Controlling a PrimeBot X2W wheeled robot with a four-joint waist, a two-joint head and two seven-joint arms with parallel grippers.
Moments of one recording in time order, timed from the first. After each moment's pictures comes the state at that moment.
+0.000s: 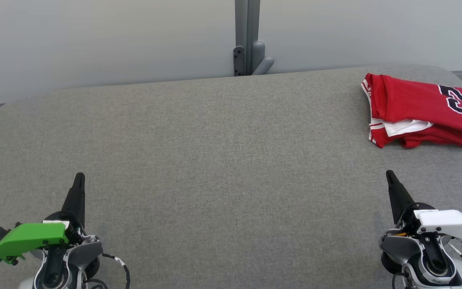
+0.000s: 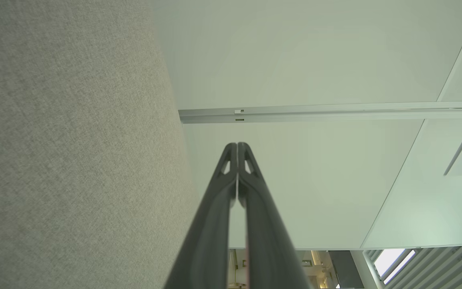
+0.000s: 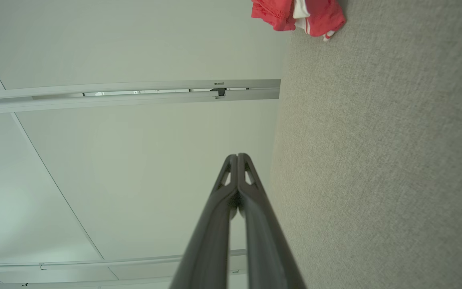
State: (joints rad) left arm -0.20 0.05 0.15 0.35 -1.59 -0.13 0.17; right arm -0.14 -0.07 -0.06 0.28 1.64 0.13 0.03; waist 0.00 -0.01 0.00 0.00
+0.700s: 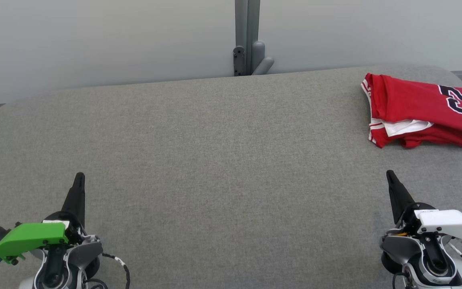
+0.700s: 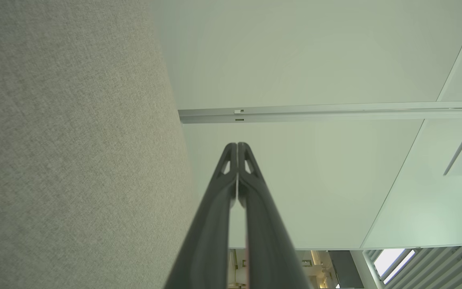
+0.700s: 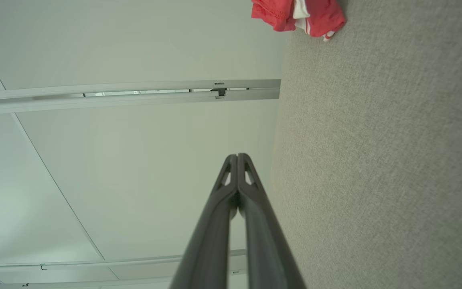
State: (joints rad) left arm -0.20 0.05 0.15 0.35 -1.59 -0.13 0.17; right arm -0.14 -0.07 -0.06 0.28 1.64 0.13 0.04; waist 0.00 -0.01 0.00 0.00
